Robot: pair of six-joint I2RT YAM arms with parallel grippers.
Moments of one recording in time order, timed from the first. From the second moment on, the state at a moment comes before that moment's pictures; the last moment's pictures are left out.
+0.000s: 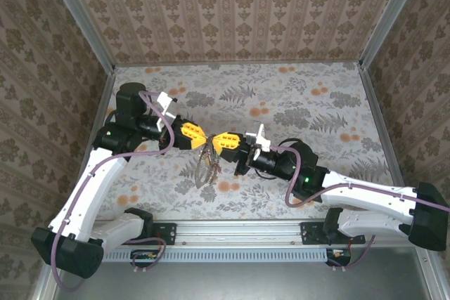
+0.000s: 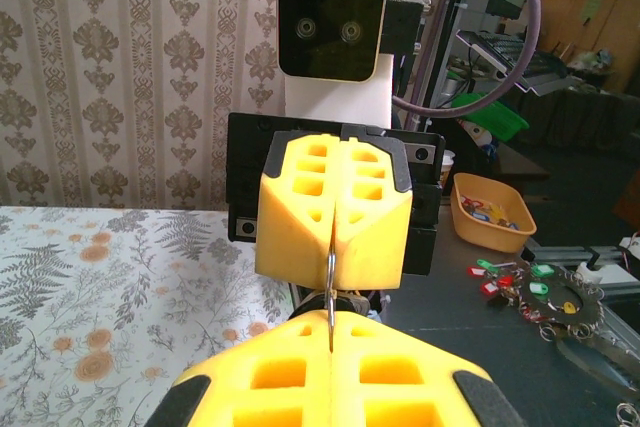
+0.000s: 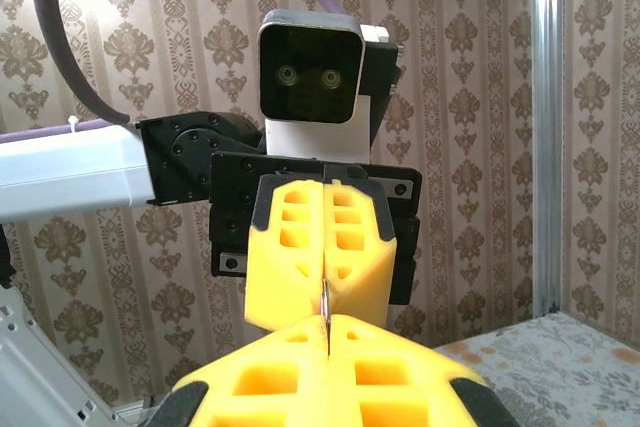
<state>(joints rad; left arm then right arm) -0.37 1.04 1.11 -0.50 1.52 0.28 1.07 1.08 0.72 0.67 -0.11 0.11</state>
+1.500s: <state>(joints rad) -0.37 1.04 1.12 -0.50 1.52 0.28 1.07 1.08 0.72 0.68 -0.11 0.13</state>
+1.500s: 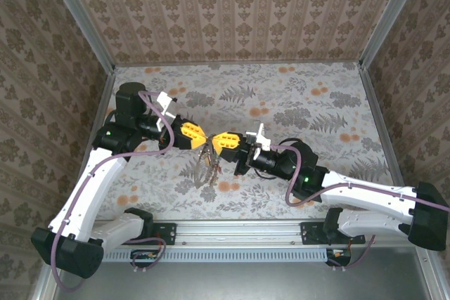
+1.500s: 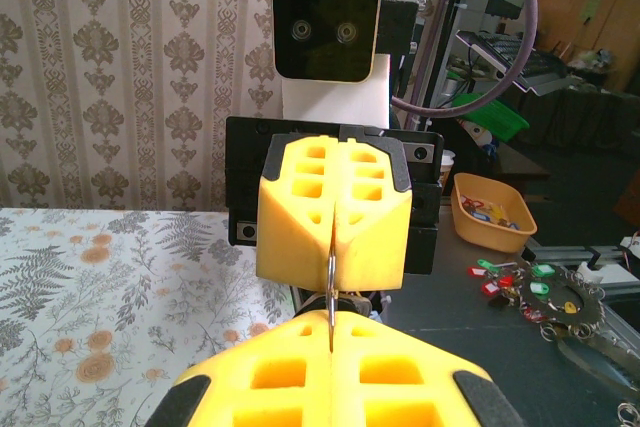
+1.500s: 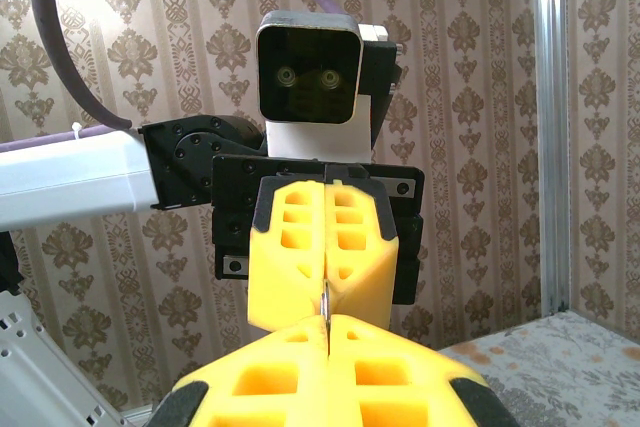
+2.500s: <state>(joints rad) -0.37 1.04 1.12 -0.50 1.52 0.28 1.07 1.08 0.72 0.67 -0.11 0.13</state>
